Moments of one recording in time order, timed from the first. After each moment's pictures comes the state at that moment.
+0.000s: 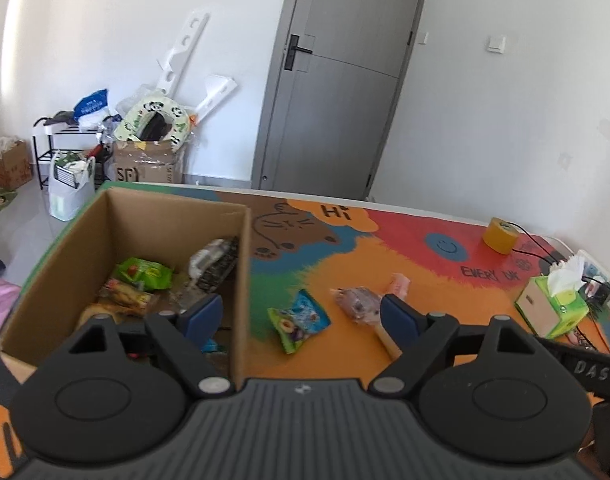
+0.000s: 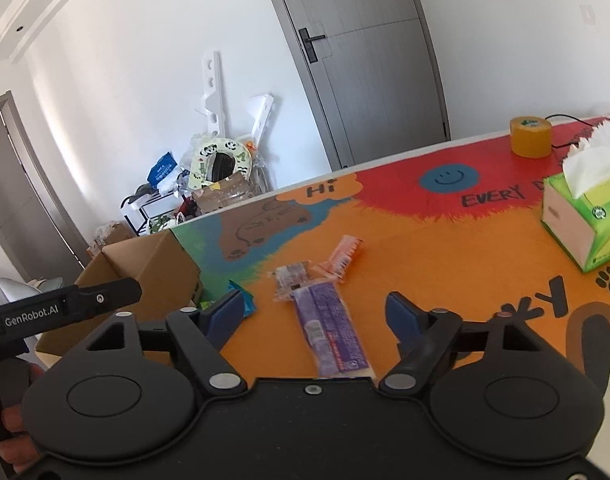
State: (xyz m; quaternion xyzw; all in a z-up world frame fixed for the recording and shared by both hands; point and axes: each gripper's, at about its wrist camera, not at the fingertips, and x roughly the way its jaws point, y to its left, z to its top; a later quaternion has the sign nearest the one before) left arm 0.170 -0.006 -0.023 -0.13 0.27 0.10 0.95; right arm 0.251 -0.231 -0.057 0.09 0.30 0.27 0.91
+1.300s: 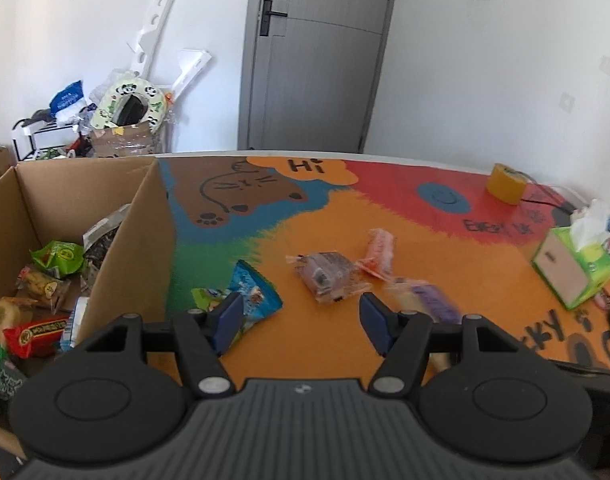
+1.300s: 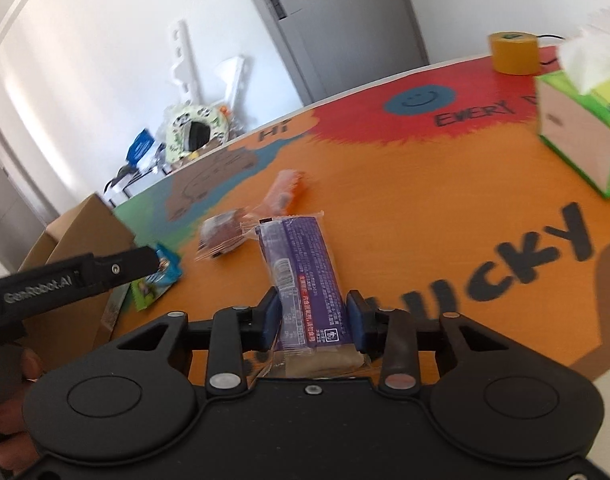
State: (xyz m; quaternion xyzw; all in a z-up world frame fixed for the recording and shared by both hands) left arm 0.243 -0.053 -0.074 -0.08 0.32 0.10 0.94; right arm 0.294 -0.249 -0.127 0.12 0.37 0.26 0.89
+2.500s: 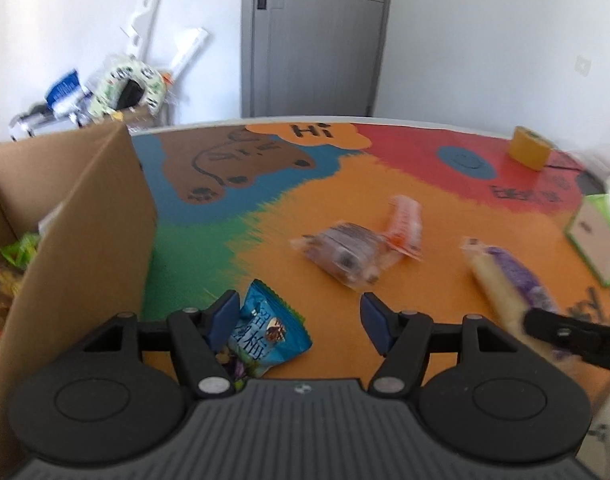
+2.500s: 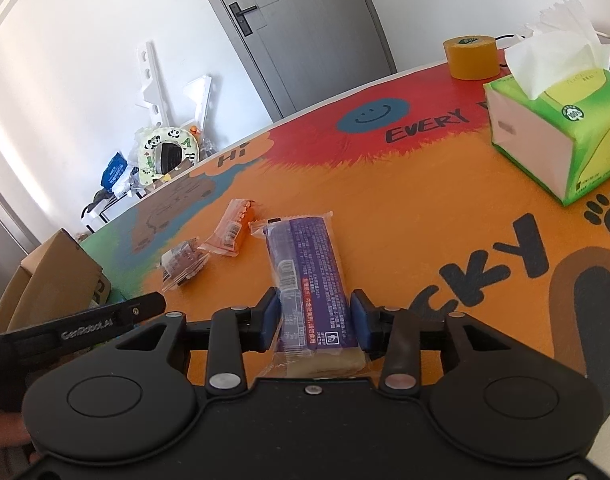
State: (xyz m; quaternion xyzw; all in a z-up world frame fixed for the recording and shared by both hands) left arm 0.270 -0.051 -0.100 -0.07 0.36 0.09 0.92; right arm 0.310 -0.268 -0.129 0.14 0.36 0.22 0.90
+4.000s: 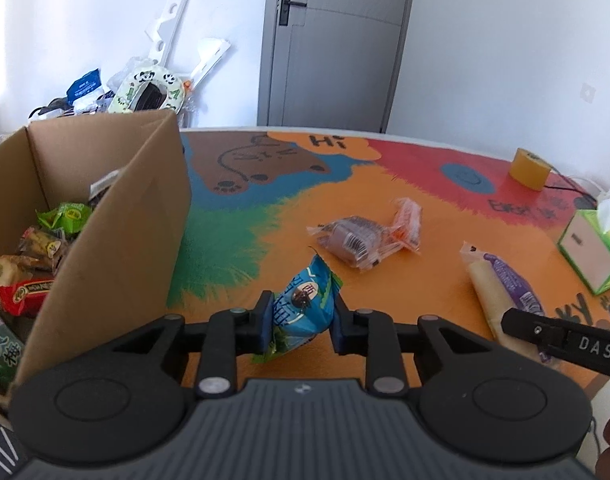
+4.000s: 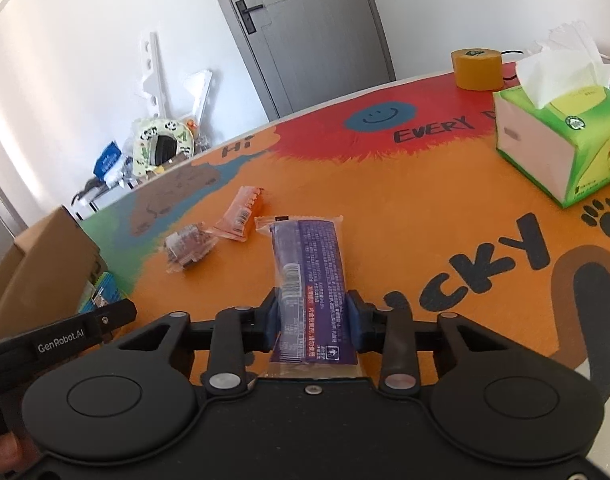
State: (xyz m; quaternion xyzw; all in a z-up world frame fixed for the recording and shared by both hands) left arm 0.231 -0.052 -0.096 -0.09 0.33 0.12 0.93; right arm 0.293 -0.252 -0.125 0.11 0.35 0.21 0.91
